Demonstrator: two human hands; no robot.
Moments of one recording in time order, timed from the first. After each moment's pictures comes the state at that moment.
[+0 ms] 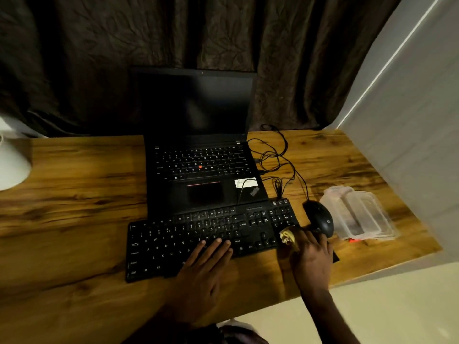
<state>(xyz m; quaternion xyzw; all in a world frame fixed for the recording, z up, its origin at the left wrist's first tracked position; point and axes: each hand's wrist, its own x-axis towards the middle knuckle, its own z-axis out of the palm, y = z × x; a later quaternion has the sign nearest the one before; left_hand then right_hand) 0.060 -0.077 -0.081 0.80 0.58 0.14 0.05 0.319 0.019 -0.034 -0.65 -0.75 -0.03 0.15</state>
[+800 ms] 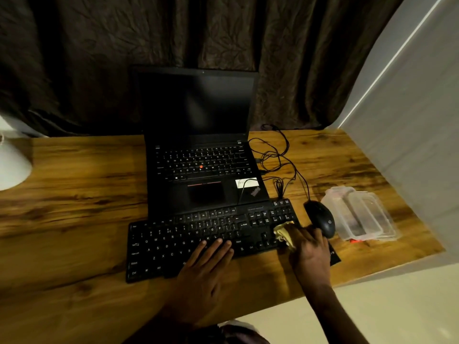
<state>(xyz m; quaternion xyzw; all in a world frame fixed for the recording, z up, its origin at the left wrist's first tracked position) 0.058 -0.077 -0.080 0.81 0.57 0.14 0.05 0.324 0.030 -0.038 -0.60 -0.79 -0.03 0.14</state>
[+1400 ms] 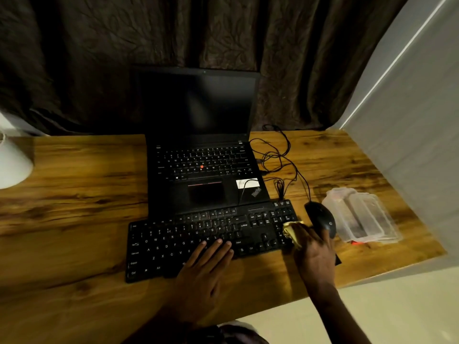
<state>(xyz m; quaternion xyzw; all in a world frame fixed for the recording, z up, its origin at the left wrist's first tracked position) 0.059 -0.077 -0.081 0.80 0.58 0.14 0.05 0.337 0.039 -0.048 -0.62 -0.77 -0.04 0.13</state>
